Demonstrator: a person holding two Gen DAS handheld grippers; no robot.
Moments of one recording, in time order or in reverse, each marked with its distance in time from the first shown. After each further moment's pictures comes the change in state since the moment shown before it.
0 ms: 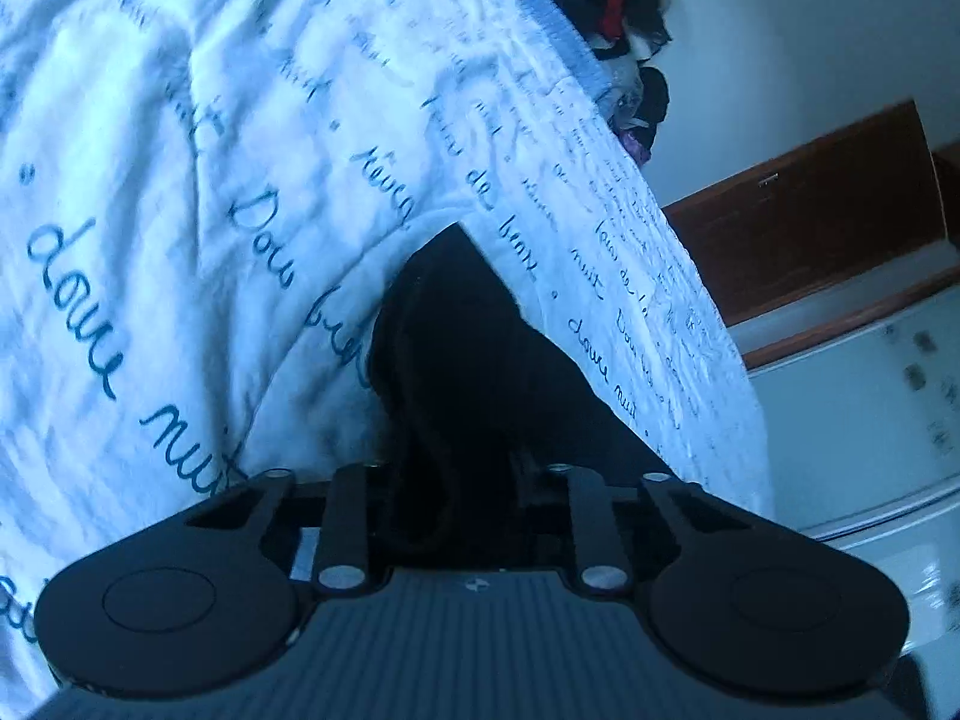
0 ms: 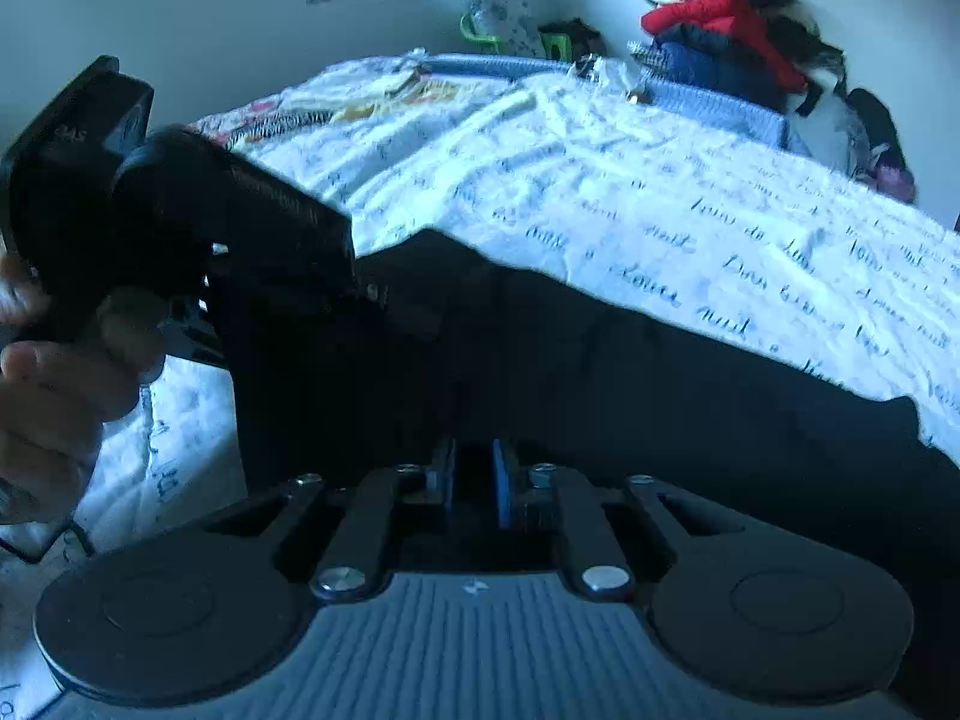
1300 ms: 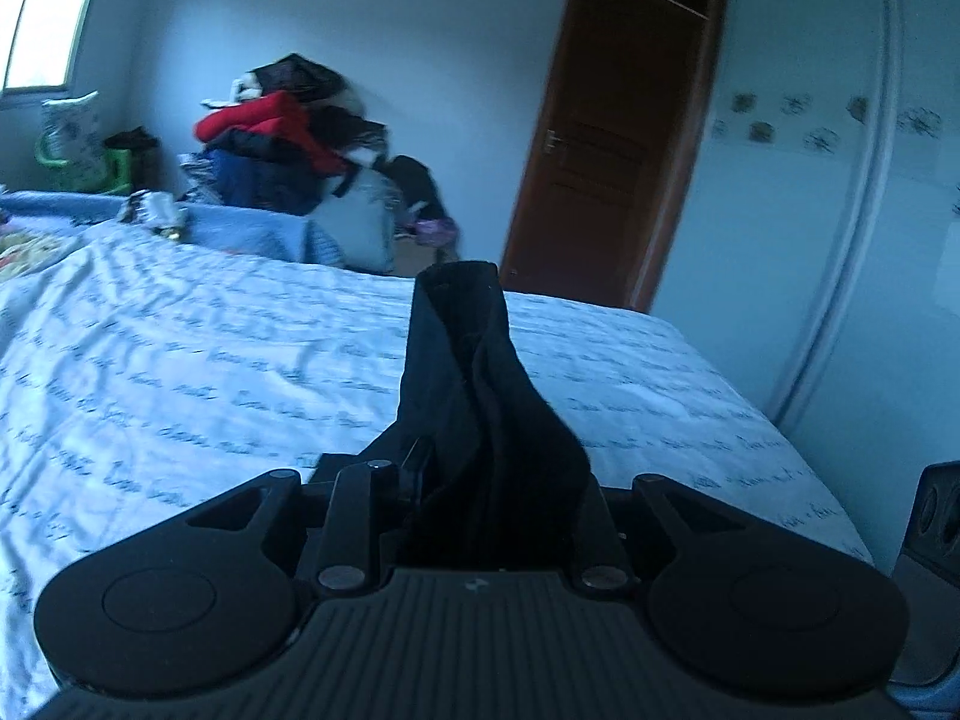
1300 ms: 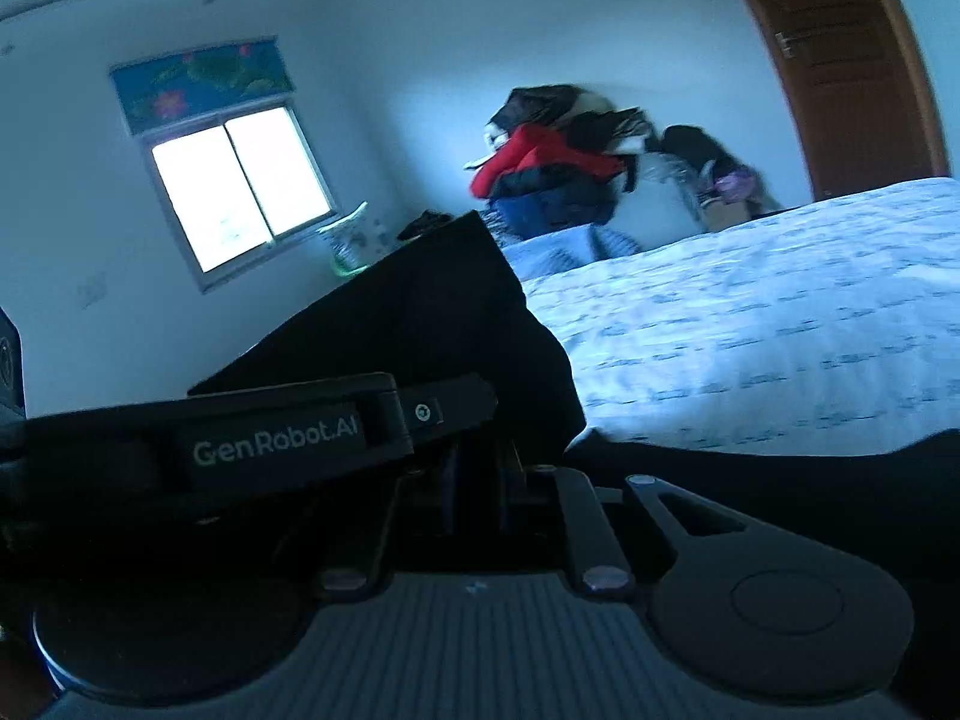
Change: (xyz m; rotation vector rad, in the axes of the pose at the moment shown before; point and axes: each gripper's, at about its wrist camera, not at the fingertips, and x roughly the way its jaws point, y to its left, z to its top) left arm -0.020 -0.270 -0.205 0.772 -0.307 -0.010; right arm -0.186 -0.112 -0.070 0.457 -0.421 -0.061
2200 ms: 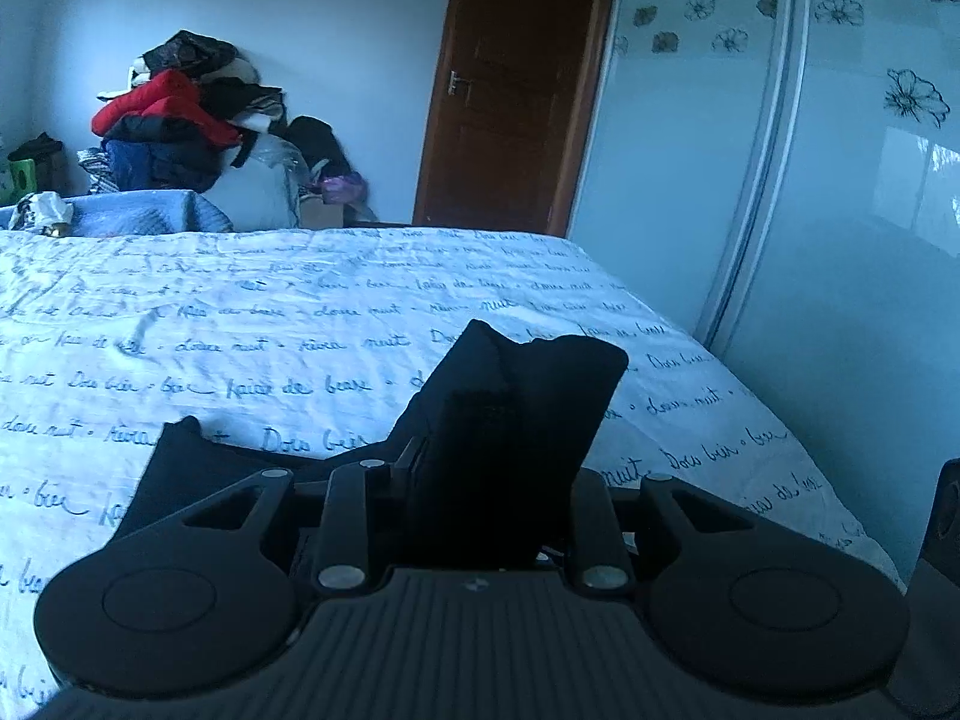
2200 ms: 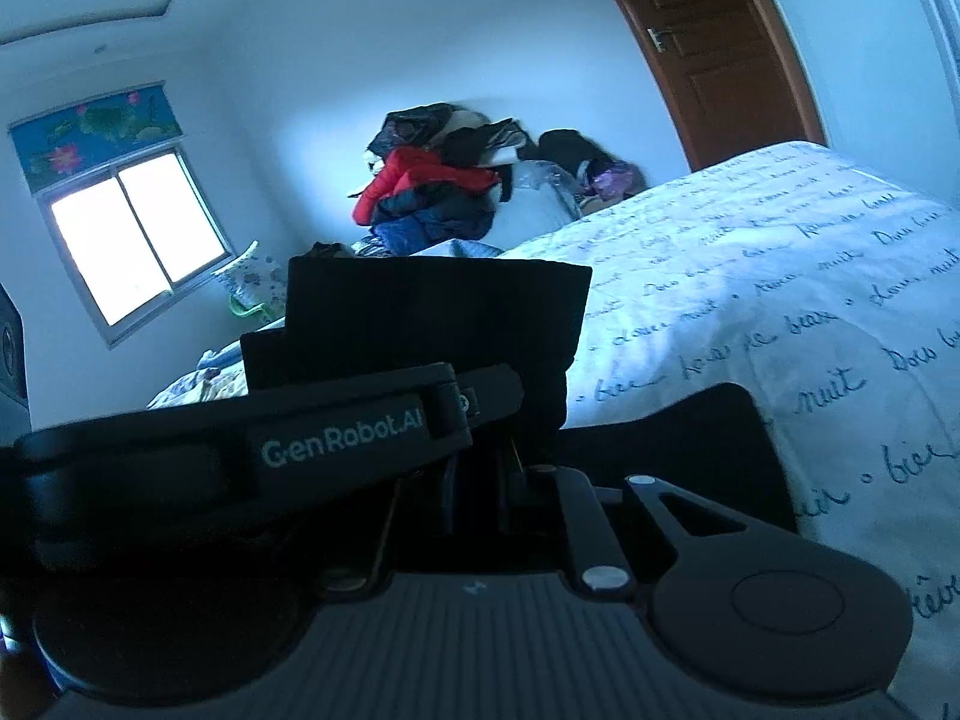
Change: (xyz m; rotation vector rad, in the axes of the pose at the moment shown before) left arm 0.071 -0.090 -0.038 0.127 0.102 -0.122; right arm -0.037 -0.091 -0.014 0.130 -0.040 -0.183
